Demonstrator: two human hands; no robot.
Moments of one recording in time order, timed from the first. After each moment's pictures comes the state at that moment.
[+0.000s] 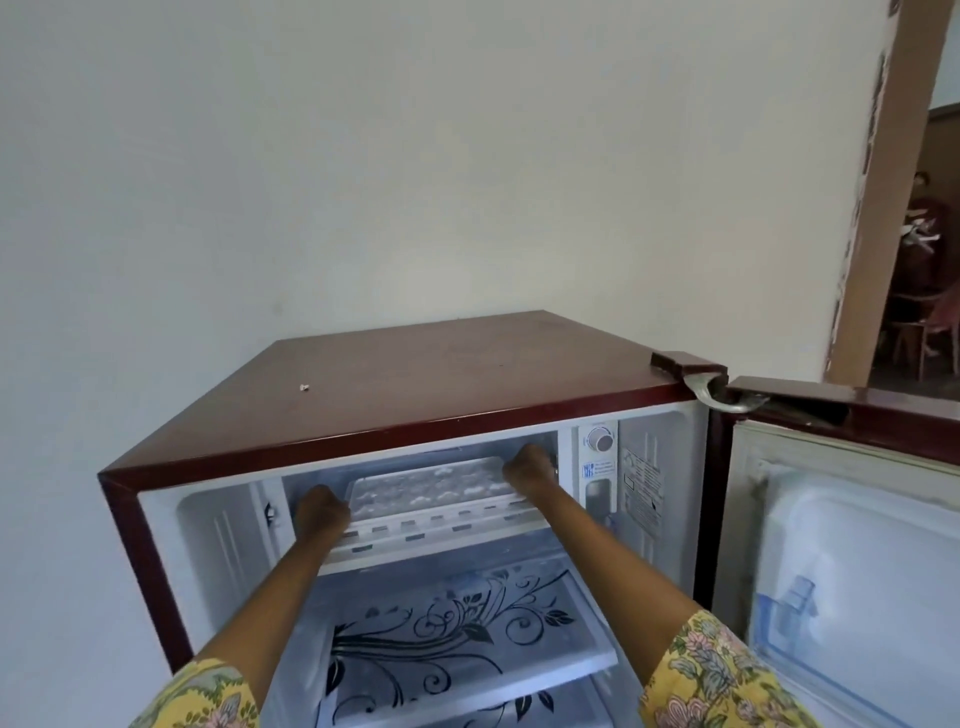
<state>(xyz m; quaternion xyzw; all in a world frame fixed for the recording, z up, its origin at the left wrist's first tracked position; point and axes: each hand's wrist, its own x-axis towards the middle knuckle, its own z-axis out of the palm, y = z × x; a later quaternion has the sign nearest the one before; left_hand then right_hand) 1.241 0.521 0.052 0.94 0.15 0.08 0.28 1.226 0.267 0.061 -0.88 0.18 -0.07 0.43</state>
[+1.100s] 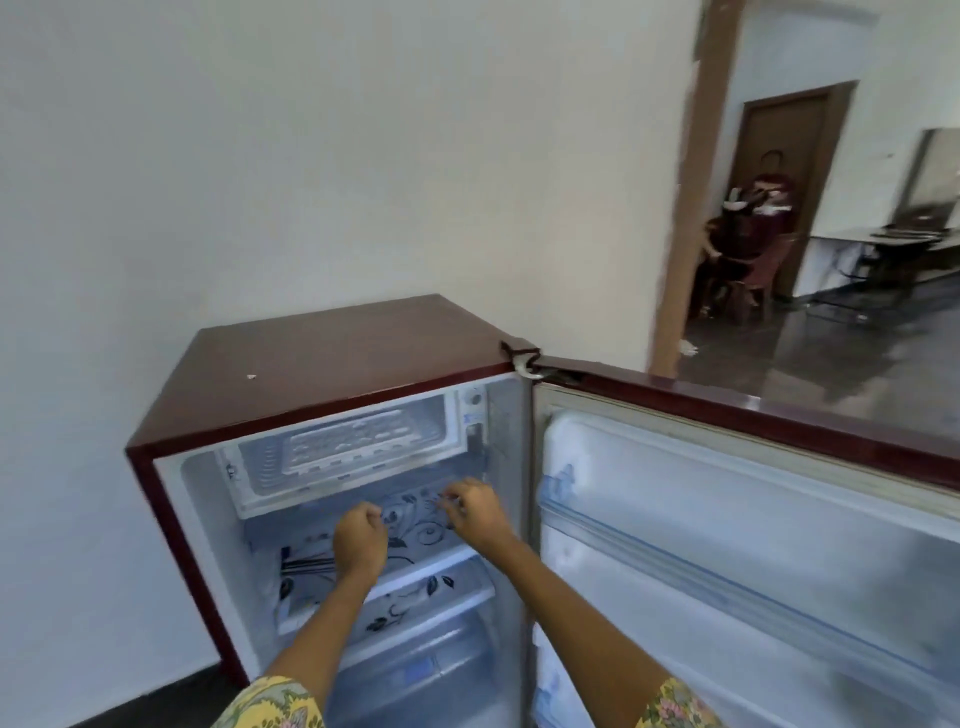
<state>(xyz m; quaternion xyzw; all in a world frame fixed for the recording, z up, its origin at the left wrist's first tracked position) 1.021 0.439 0.049 0.89 -0.03 0.12 0.43 0.980 0.280 0.064 -0.93 0.00 -0.17 0.32</state>
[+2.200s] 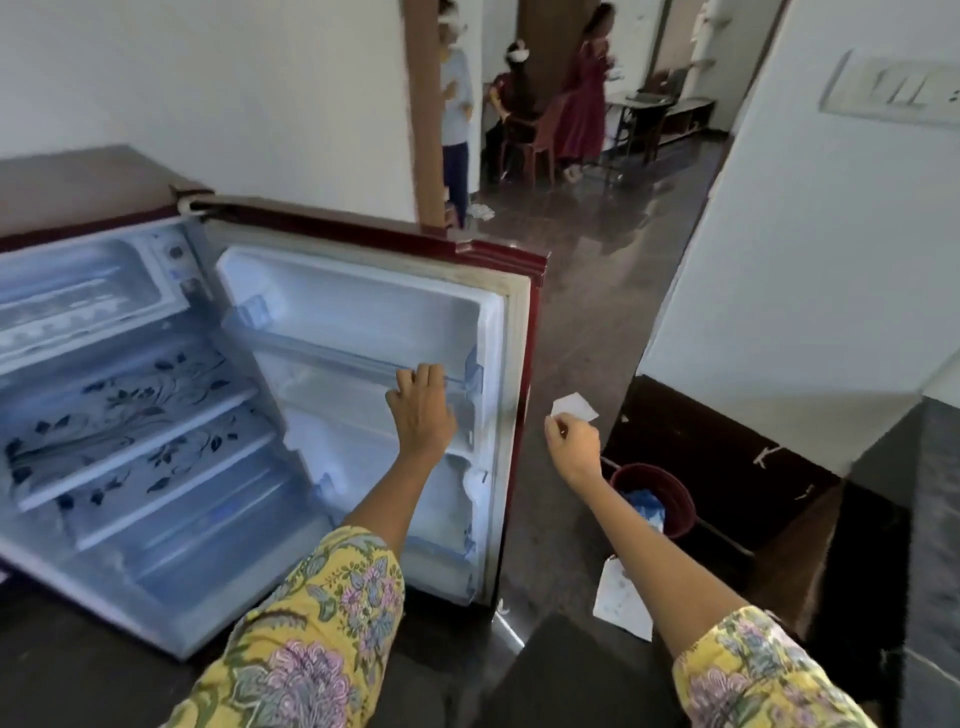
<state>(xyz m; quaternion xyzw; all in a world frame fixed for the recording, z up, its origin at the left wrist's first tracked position) 0.618 0.161 0.066 0.90 -0.37 0.11 0.21 0.467 0.033 0.014 -0.79 0.43 -0.28 0.33</state>
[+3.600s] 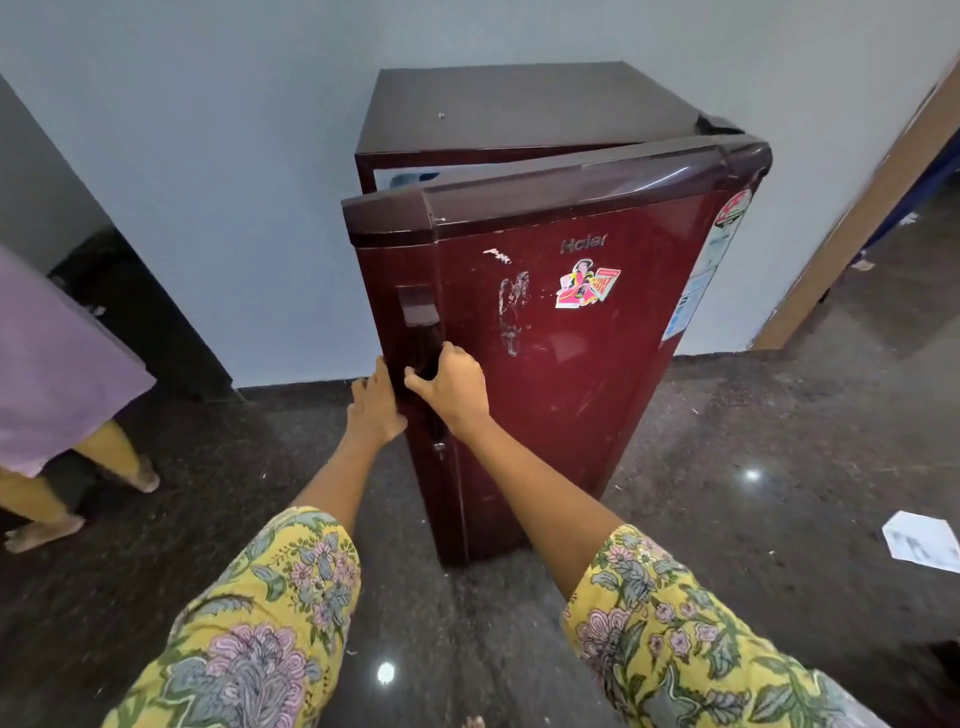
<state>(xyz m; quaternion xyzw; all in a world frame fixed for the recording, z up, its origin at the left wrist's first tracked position) 0.856 0.642 0.003 0.97 0.03 -0.06 0.22 0.845 0.518 0.047 -0.93 -0.01 -0.13 0.35</state>
